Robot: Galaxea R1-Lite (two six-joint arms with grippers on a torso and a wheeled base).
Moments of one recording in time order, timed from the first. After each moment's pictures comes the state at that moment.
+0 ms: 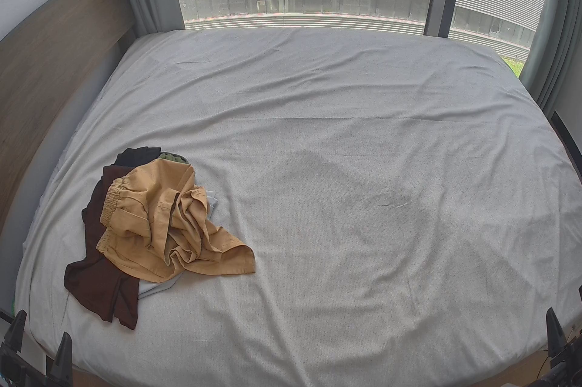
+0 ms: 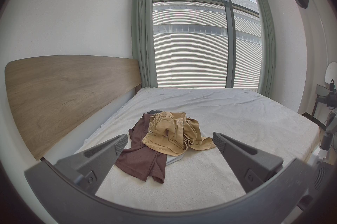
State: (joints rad) left arm 0.01 0.02 -0.02 0.00 0.02 0.00; right arm 0.00 0.02 -0.02 -0.02 0.01 0.00
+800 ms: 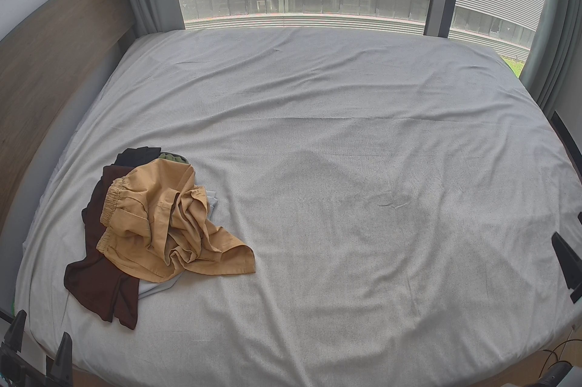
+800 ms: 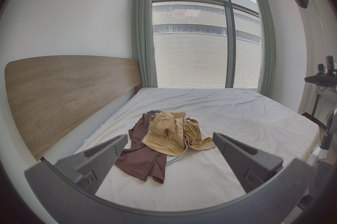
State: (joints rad) left arm 0.01 0.02 -0.02 0.00 0.02 0.00; right arm 0.15 0.61 -0.14 -0.53 0.05 0.02
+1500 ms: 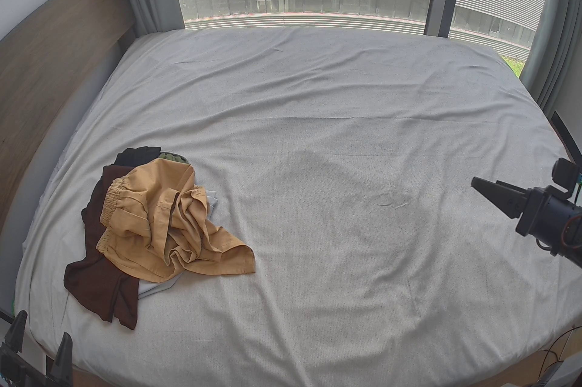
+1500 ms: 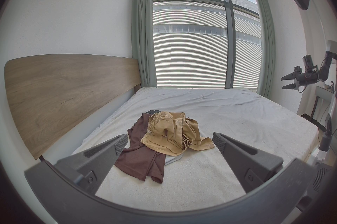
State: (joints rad) left arm 0.00 0.02 -0.02 0.00 0.02 -0.01; right arm 0.28 1.24 -0.38 -0.74 0.20 0.36
